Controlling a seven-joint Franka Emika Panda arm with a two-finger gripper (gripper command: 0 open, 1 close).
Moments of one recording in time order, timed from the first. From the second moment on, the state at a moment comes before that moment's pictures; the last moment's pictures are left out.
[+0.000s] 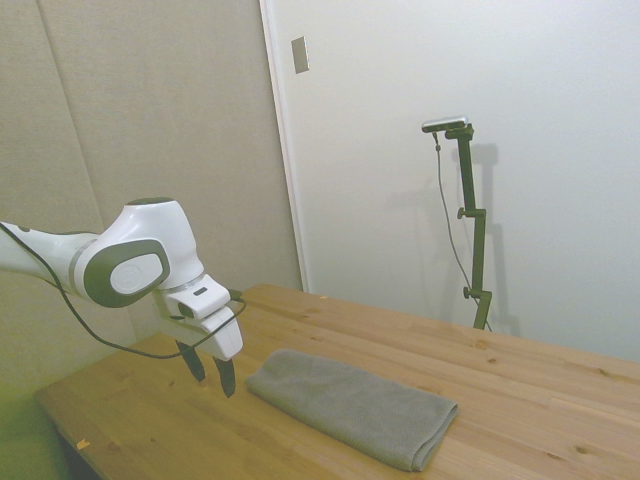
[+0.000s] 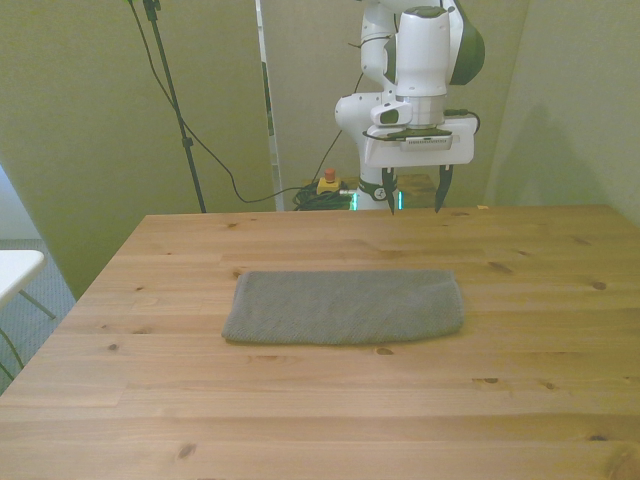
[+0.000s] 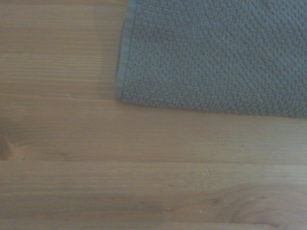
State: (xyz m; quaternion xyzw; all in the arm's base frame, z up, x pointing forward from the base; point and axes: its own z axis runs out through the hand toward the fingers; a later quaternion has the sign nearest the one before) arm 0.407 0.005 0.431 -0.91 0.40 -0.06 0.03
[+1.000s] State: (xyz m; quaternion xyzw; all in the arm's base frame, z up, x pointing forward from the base) arm 0.540 0.102 0.402 -0.89 0.42 -0.15 -0.11
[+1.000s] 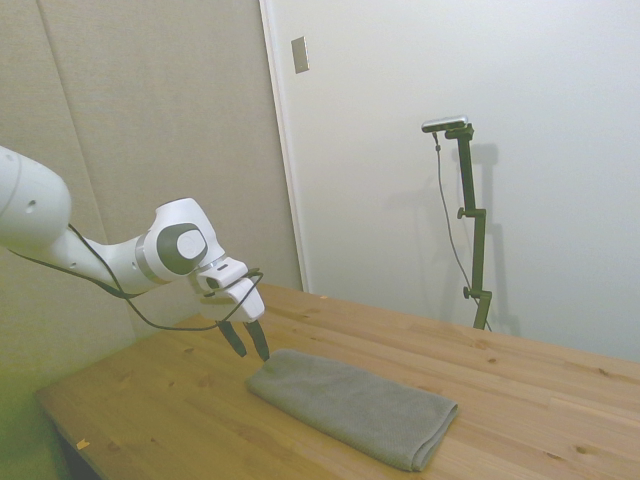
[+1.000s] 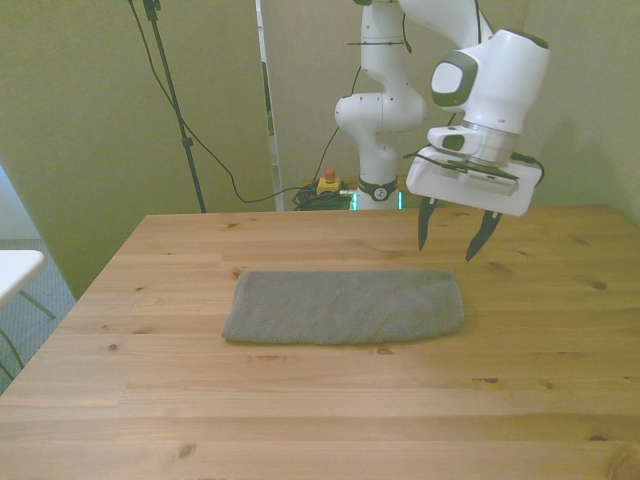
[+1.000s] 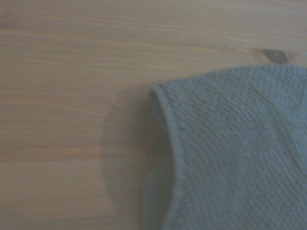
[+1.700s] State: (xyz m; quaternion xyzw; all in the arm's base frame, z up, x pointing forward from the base) arm 0.577 0.157 0.371 -0.88 0.41 -0.17 -0.16
